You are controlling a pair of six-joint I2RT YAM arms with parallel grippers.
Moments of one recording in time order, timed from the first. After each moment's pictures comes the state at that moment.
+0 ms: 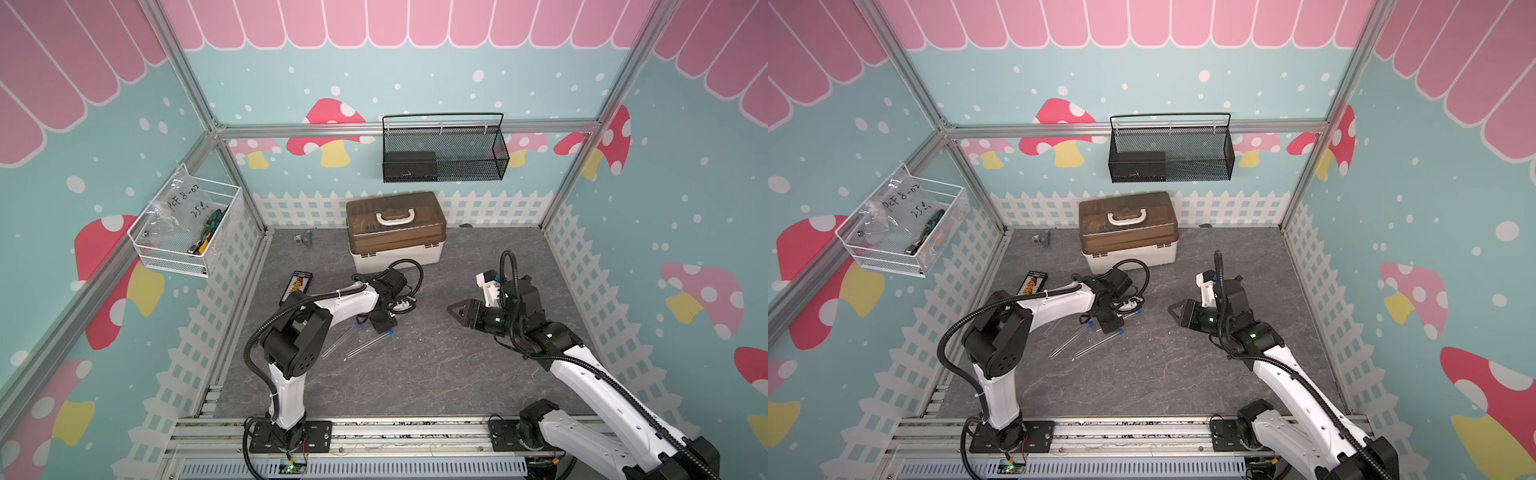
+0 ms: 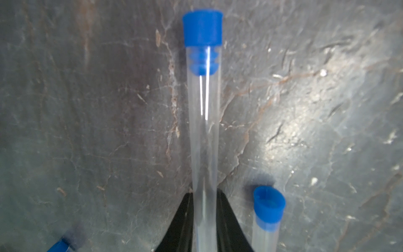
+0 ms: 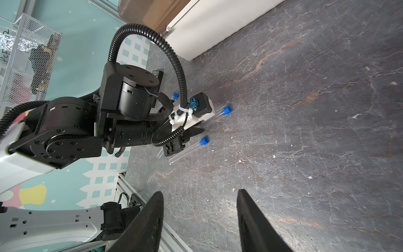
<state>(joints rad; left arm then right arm) -0.64 1.94 1.30 -0.75 -0.06 0.45 0.42 0.94 0.75 -0.42 -0.40 0.70</state>
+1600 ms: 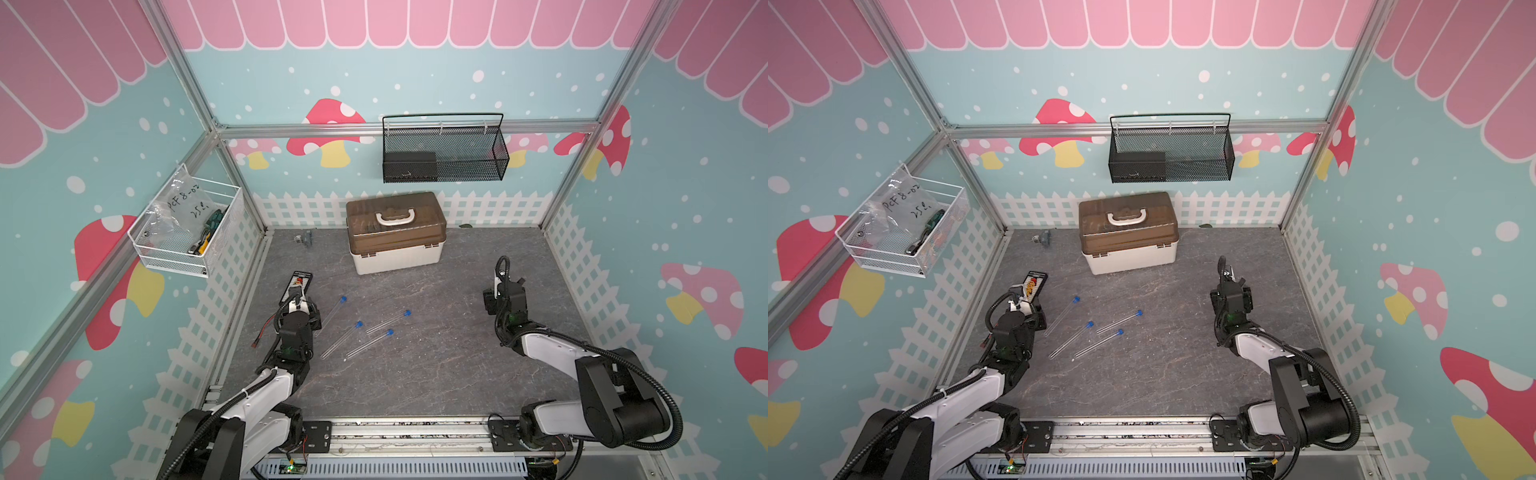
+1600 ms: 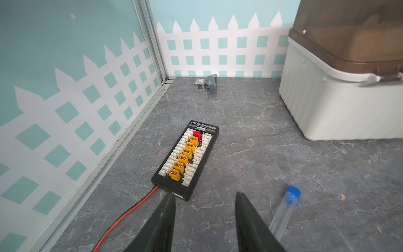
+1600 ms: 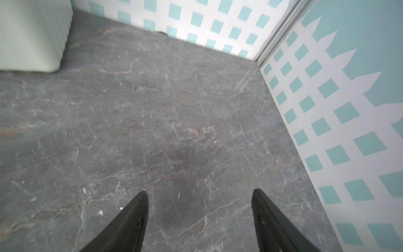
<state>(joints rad) -0.18 1.08 0.21 0.60 -0.42 -0.04 0.20 1.37 0.51 0.41 0.41 -0.13</state>
